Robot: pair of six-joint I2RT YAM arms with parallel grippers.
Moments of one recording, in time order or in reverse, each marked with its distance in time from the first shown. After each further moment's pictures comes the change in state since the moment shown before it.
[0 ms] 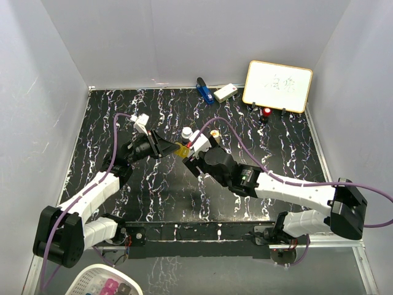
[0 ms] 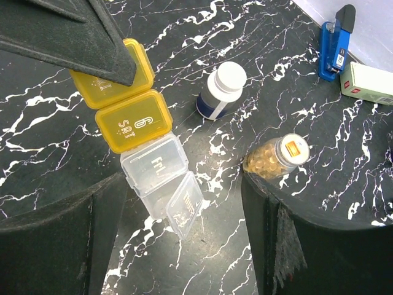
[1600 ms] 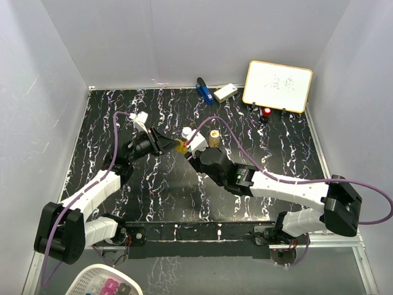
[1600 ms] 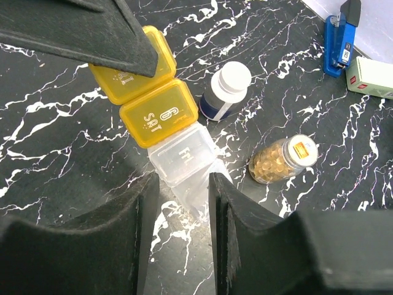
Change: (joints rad) left arm 0.000 0.034 0.006 0.064 -0.038 -0.005; right arm 0.000 0.055 0.031 0.008 0.024 0.031
